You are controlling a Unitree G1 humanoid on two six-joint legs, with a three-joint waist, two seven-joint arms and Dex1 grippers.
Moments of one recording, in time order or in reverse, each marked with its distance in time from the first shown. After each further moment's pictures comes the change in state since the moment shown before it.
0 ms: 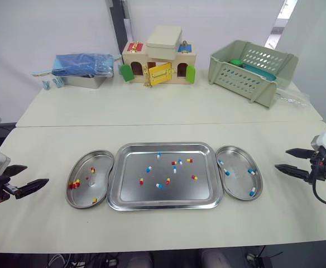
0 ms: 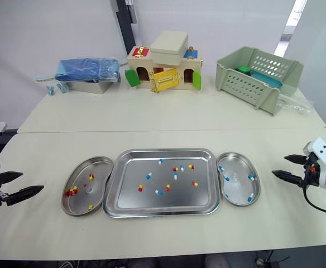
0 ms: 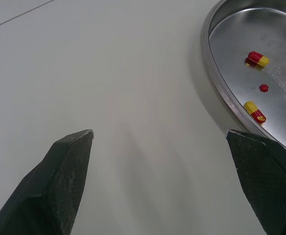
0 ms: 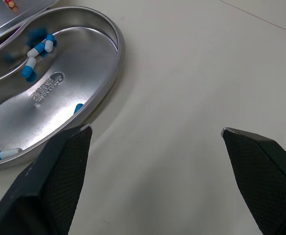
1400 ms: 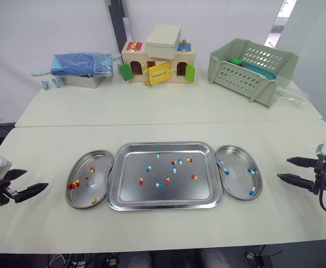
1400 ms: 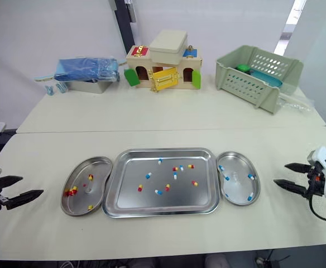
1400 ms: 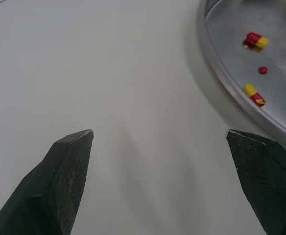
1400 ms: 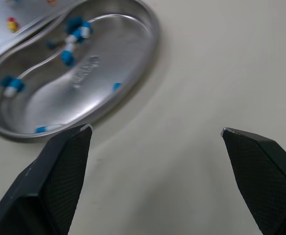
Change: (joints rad) left arm 0.008 -0.001 -0.006 -0.005 0.019 -0.020 -0.050; right arm 0.245 -0.007 -0.115 -0.172 0.105 0.047 0.133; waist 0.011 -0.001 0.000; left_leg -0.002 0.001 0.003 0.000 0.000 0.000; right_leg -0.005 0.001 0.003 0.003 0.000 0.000
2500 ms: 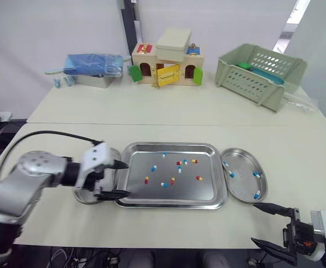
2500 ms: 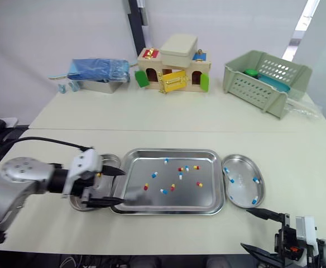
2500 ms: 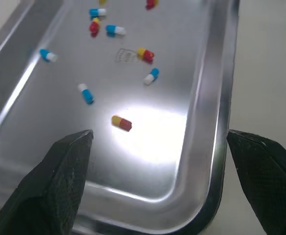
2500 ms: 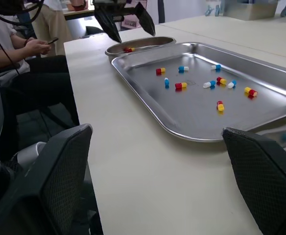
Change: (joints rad) left arm -0.392 -0.099 -0.649 -0.558 -0.010 0.168 -0.173; right arm 0.460 0.473 0.001 -0.414 0.132 -0.480 0.121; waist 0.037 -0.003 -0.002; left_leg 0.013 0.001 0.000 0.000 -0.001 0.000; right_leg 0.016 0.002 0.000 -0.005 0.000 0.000
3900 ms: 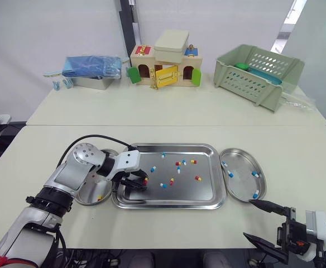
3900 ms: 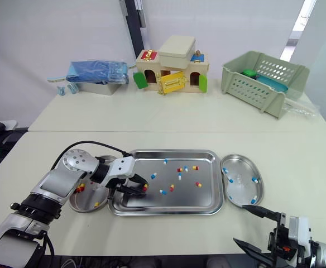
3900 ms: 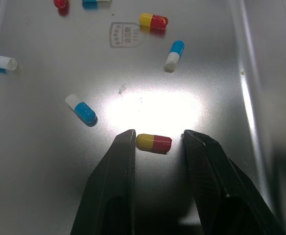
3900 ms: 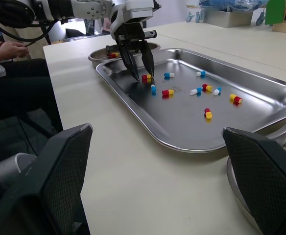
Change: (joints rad) left arm -0.261 -0.211 -0.213 0.483 0.275 -0.354 -0.125; right arm 0.065 -0.015 0.040 -0.086 -0.006 -0.024 -0.159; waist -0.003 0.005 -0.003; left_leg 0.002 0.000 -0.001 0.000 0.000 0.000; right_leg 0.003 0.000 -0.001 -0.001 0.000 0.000
